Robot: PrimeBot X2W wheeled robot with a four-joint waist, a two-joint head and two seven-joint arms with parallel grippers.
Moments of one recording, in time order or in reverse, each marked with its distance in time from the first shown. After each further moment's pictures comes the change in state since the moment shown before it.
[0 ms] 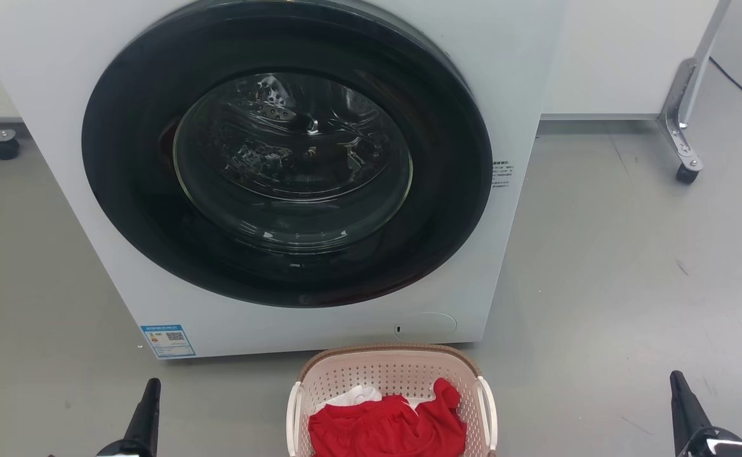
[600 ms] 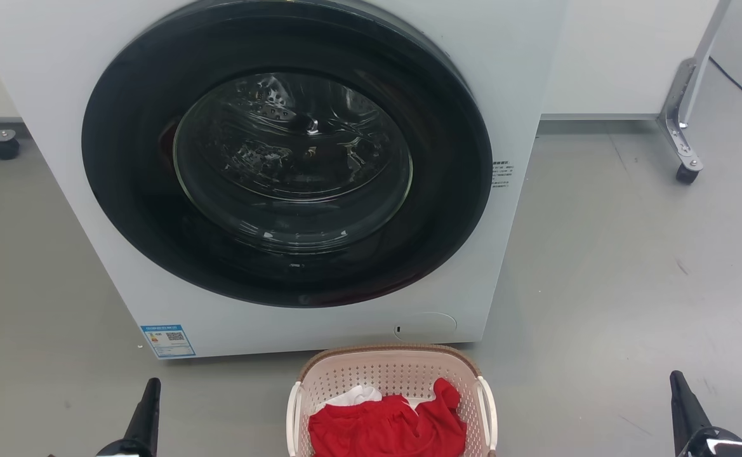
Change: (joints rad) left arm 0.000 0.000 0.000 -0.001 0.000 0.000 0.000; right arm 0.000 0.000 0.000 0.000 0.000 0.000 0.000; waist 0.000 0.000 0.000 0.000
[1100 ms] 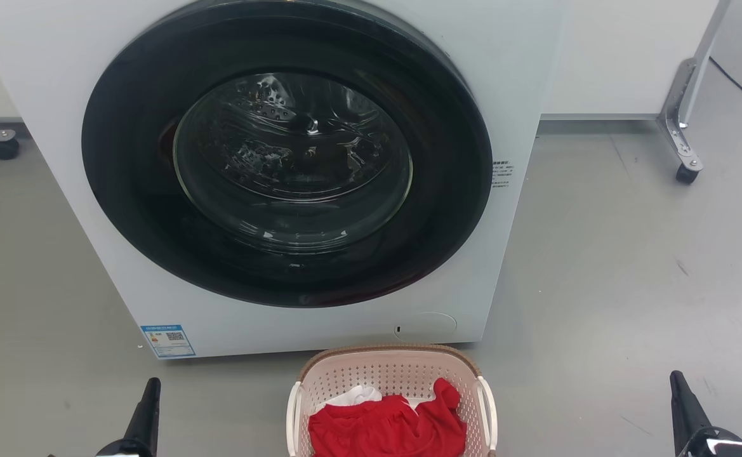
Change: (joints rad) left arm 0.000 0.000 0.000 -0.001 -0.001 0.000 0.000; right arm 0.000 0.000 0.000 0.000 0.000 0.000 0.000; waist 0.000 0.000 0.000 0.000
